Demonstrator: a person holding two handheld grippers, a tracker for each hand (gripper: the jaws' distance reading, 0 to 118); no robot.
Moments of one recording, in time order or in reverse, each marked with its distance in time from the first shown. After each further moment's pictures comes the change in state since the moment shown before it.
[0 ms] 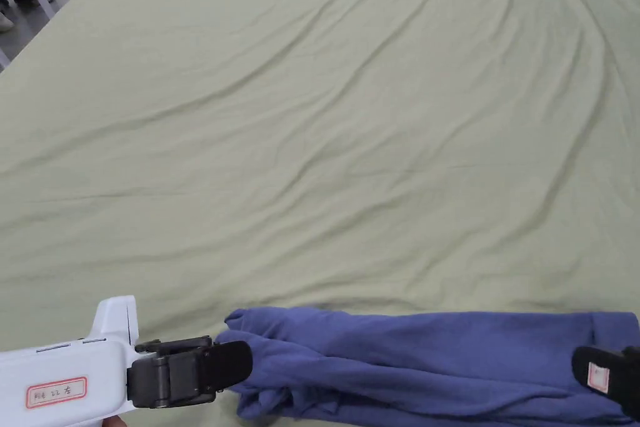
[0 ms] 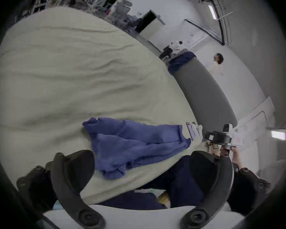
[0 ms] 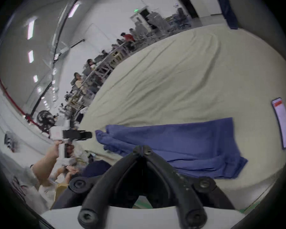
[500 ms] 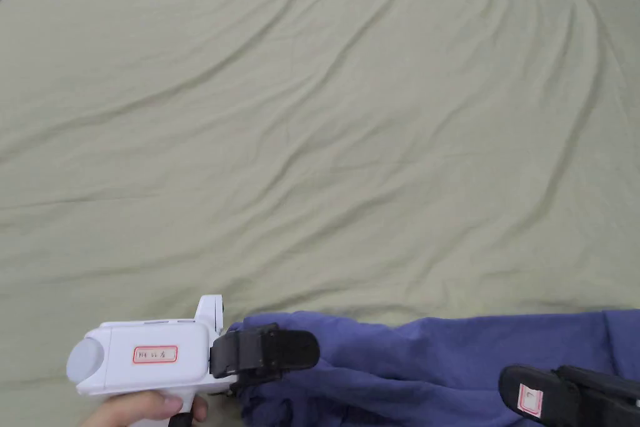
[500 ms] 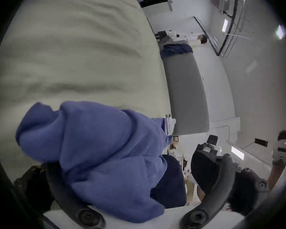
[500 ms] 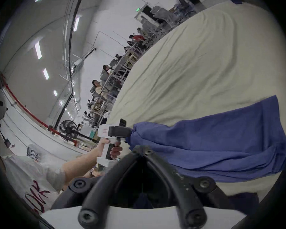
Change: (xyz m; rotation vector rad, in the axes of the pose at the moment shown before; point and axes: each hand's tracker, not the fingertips) left arm -0.043 0.018 -0.147 -0.227 -0.320 0.262; right arm -0.002 -0.010 -0.059 0.002 0.225 -0.145
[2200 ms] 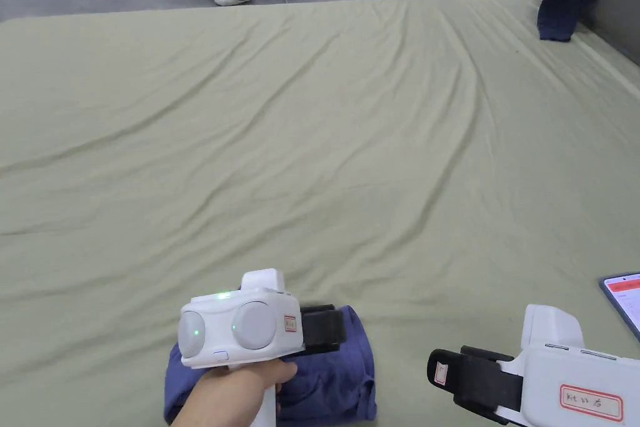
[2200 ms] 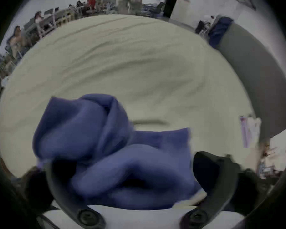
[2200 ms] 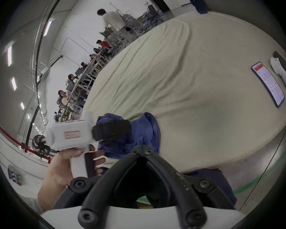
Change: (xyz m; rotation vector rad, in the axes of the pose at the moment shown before) left arm 0.190 -0.071 -0.162 0.216 0.807 -0.277; right arm -0.003 -0.016 0.078 0.067 -0.366 -0.108
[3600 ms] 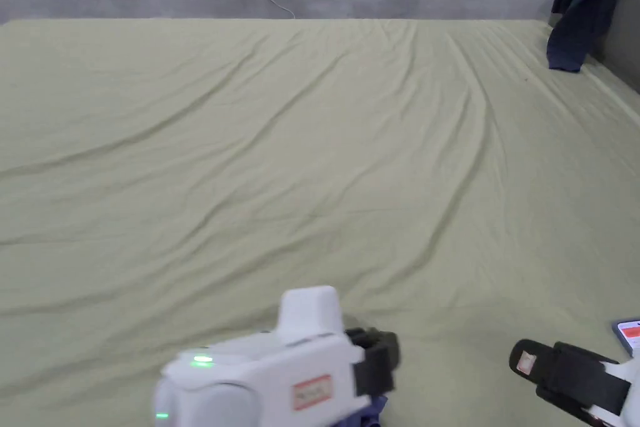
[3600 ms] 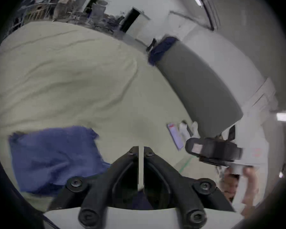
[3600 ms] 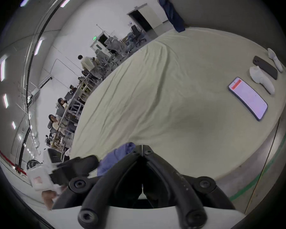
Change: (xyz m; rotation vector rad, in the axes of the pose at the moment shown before) left arm 0.009 0.001 0.091 0.185 -0.467 -0.027; right arm 0.011 0.042 0.030 0.213 -0.107 -0.107
